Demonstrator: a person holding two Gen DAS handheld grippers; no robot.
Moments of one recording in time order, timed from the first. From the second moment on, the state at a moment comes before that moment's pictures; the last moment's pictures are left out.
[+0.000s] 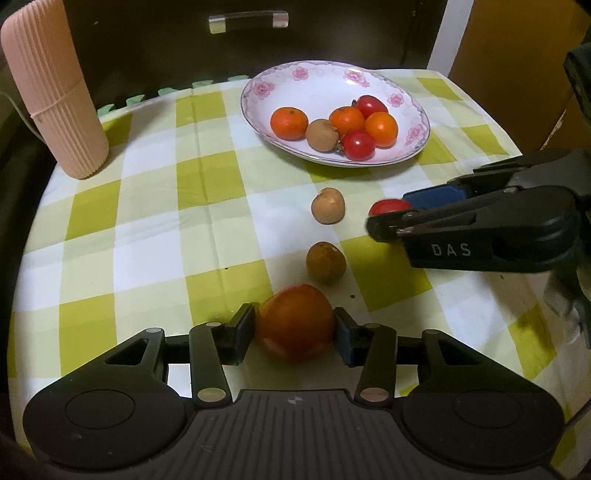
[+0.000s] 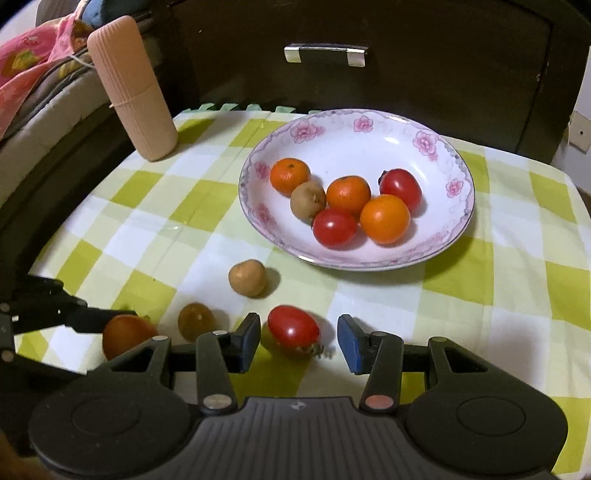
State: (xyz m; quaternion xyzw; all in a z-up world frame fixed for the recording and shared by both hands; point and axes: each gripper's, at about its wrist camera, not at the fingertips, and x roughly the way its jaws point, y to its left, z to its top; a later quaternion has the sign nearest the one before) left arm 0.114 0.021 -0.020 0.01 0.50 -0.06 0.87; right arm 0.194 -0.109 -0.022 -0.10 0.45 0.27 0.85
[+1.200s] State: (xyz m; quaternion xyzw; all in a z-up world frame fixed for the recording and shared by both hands) left arm 0.100 0.029 -0.016 0.00 0.51 -0.04 0.86; right arm 0.143 -0.124 -0.006 -0.05 0.47 0.25 0.84
